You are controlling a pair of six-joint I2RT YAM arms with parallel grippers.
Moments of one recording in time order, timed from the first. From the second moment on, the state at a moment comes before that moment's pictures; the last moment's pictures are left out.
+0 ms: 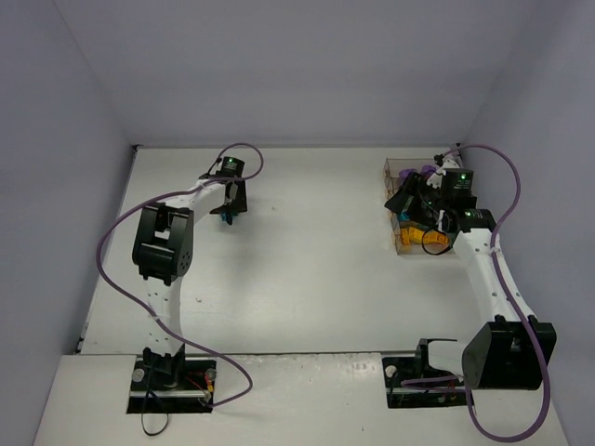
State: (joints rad) left arm -0.27 2.11 1.56 -0.49 -0.27 -0.33; right arm -0.03 1.24 1.03 -0.47 -0.30 0.40
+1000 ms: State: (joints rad) left arm -0.27 2.05 1.48 -0.45 -0.17 -0.22; right arm -0.01 1.24 0.99 -0.44 -0.39 0.40
